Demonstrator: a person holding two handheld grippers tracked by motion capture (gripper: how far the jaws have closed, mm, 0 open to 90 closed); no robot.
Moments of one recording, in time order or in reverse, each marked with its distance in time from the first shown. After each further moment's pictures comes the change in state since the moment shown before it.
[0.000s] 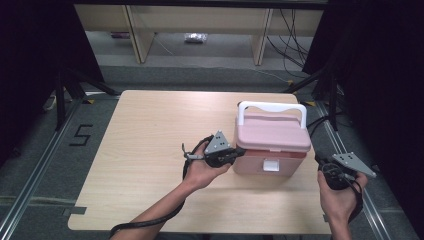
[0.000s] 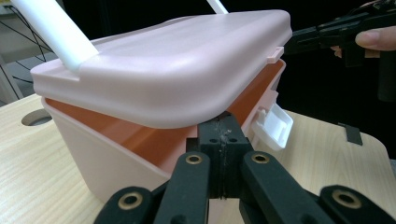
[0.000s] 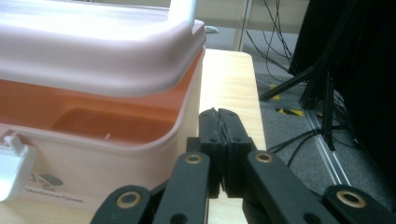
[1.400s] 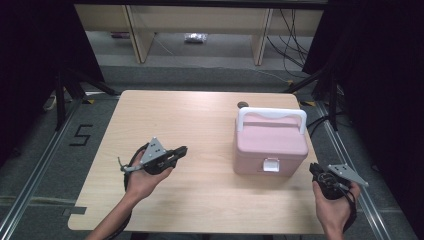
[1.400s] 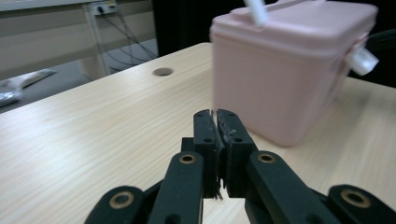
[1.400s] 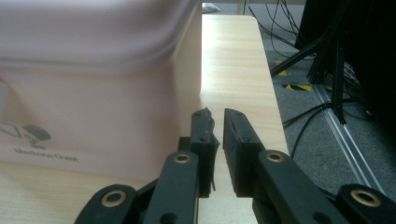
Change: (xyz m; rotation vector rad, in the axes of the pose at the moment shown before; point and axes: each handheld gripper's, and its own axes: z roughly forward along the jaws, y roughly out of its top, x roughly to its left) left arm 0.060 -0.061 -0.142 -0.015 0.284 -0.033; right arm 0.000 -0.040 0.006 0.066 -0.002 0.060
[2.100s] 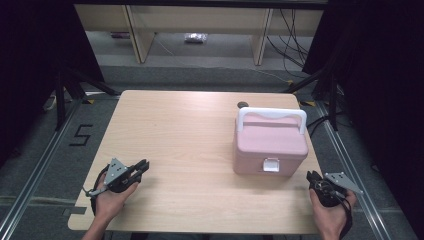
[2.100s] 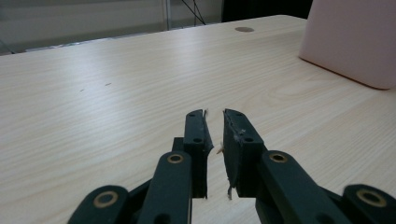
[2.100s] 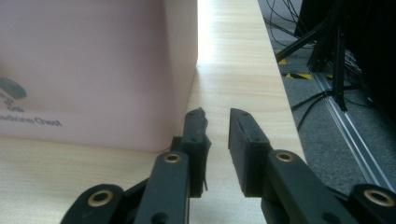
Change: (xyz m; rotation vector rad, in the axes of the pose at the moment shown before) left arm 0.042 -0.084 -0.064 -0.011 0.226 -0.108; right arm -0.002 -0.029 0.006 0.022 -0.014 0.013
